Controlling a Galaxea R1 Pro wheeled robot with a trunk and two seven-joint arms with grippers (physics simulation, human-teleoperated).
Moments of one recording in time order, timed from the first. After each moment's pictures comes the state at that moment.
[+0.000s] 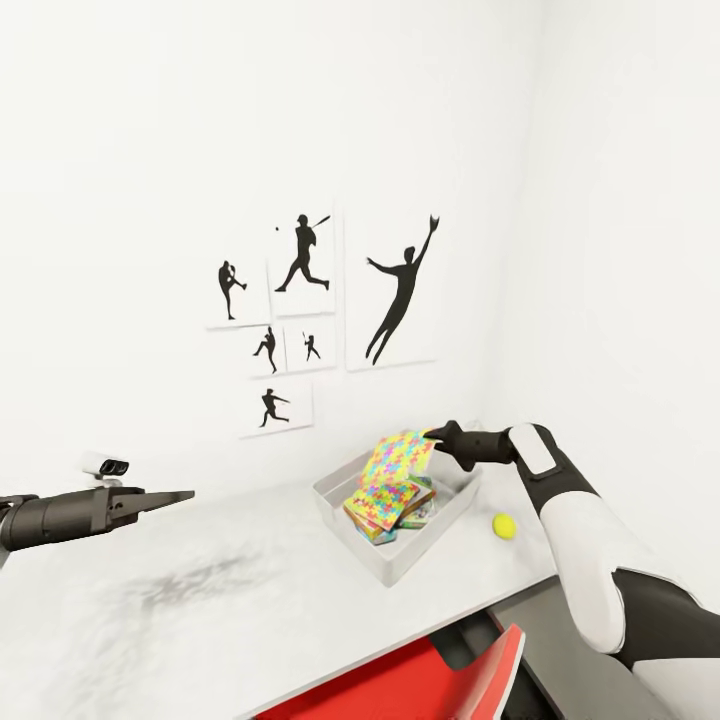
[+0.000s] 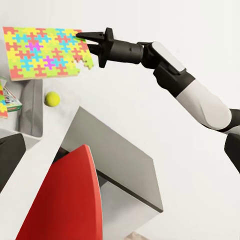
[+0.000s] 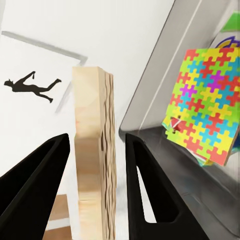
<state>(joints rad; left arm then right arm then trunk) -0.47 0.52 0.19 -1.30 0.32 1.01 -1.57 -1.04 -0.03 -0.22 -0.55 -0.77 0.92 0.01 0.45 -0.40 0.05</state>
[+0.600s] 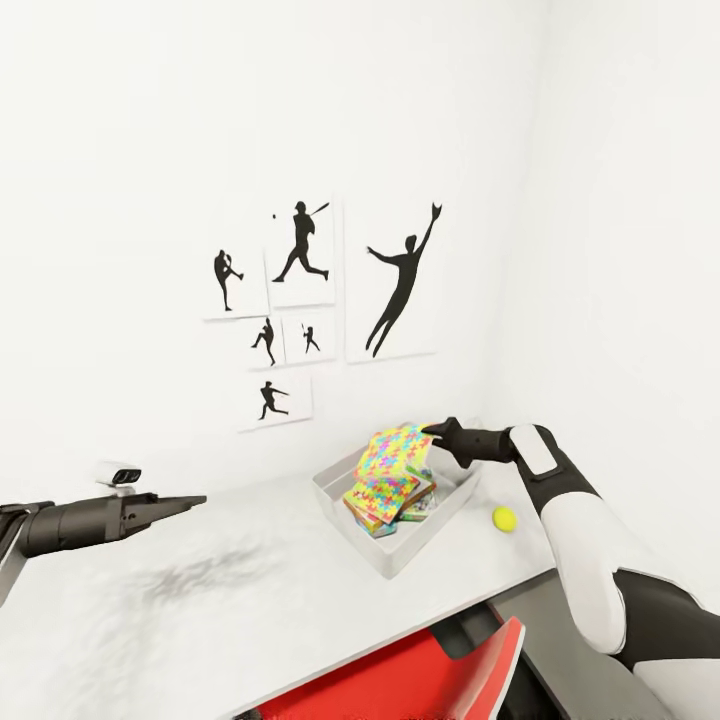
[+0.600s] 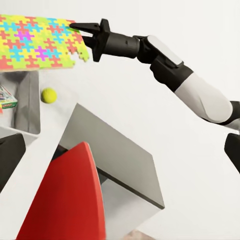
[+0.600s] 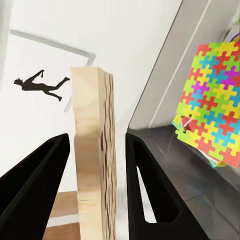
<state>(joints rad) -0.46 0.48 0.18 -1.30 0.31 0.94 -1.57 -1.03 -0.03 -0.23 -0.55 -0.78 0.92 0.07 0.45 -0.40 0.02</state>
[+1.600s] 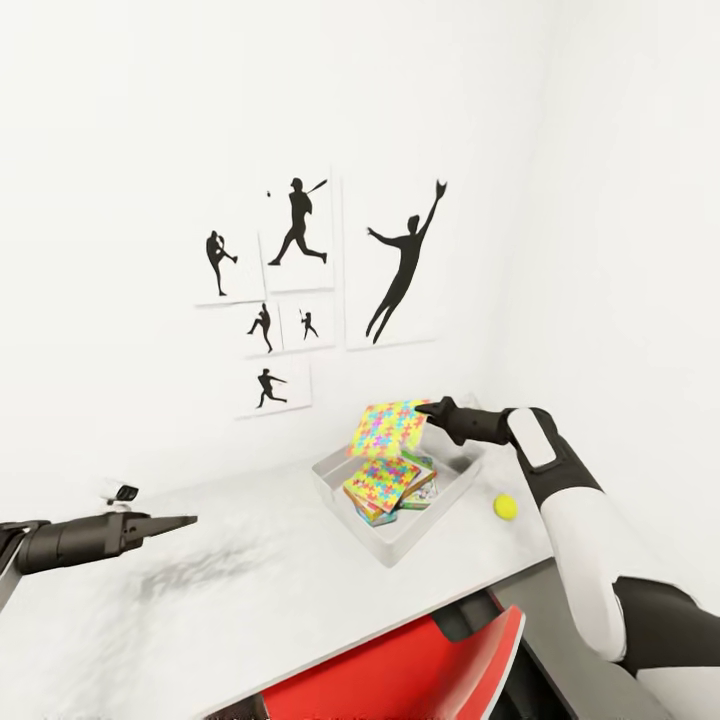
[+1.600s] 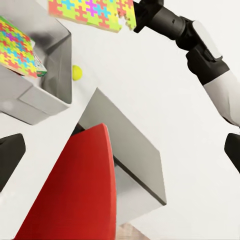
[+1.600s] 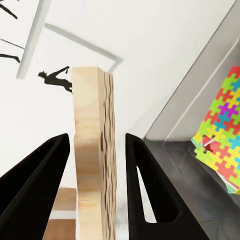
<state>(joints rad) -0.45 0.50 0.17 -1.15 0.26 0.91 -1.57 -1.03 -0.03 -0.13 -0.69 -0.77 0.92 0.17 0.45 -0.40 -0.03</state>
